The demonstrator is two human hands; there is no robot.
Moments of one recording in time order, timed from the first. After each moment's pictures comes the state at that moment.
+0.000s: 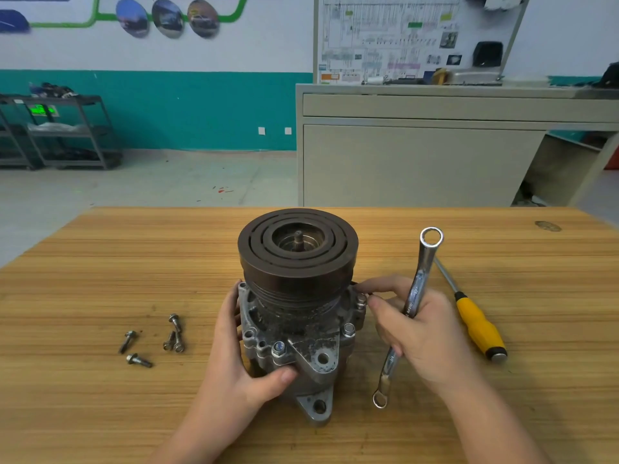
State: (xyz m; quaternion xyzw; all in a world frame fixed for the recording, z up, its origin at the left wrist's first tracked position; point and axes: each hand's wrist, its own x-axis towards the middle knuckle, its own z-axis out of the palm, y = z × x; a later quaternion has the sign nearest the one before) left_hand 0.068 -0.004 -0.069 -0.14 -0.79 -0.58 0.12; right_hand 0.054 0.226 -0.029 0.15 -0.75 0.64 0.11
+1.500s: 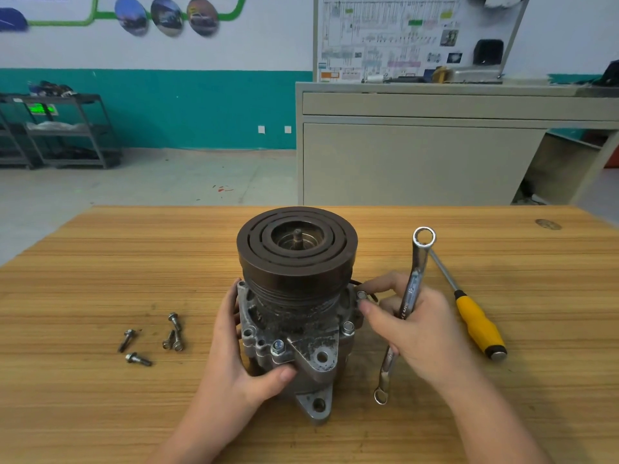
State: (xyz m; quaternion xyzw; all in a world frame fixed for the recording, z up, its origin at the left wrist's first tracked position) left_hand 0.067 -0.004 -0.072 -0.14 -0.79 -0.58 0.13; right_hand 0.055 0.226 -0.027 0.15 -0.77 0.61 0.11
